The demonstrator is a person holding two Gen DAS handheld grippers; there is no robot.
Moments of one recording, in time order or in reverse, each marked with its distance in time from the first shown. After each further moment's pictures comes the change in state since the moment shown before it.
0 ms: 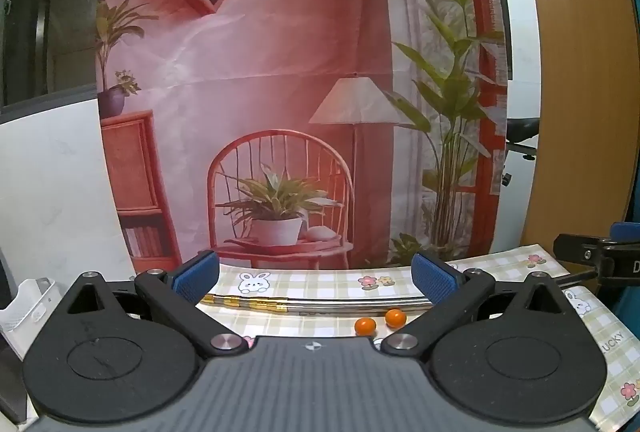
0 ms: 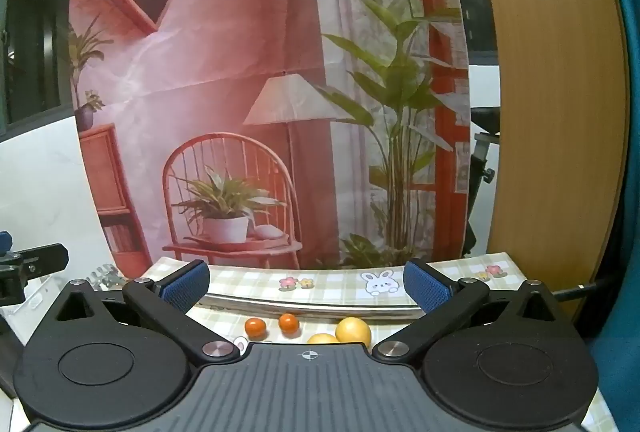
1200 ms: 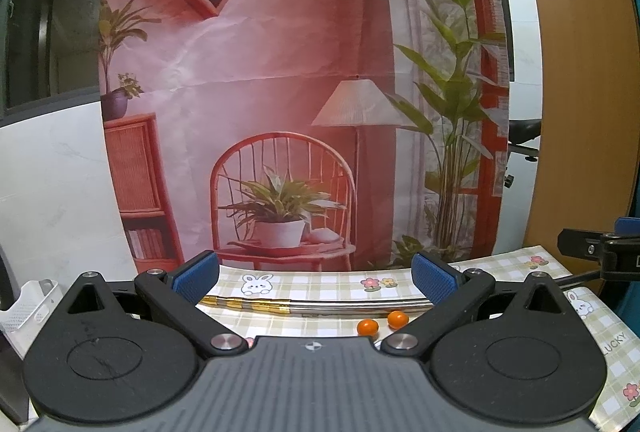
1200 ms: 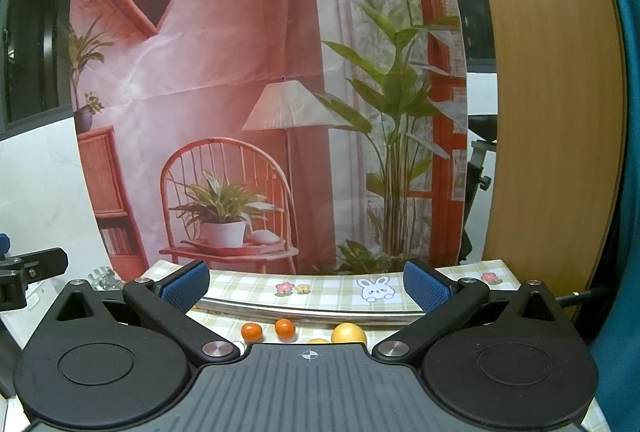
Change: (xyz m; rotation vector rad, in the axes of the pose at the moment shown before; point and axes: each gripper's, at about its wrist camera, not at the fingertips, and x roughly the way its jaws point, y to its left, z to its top) left arm -0.002 0.002 -0.003 0.005 0.000 0.002; right arm -0.006 0.000 0.005 -0.004 -0.010 -0.011
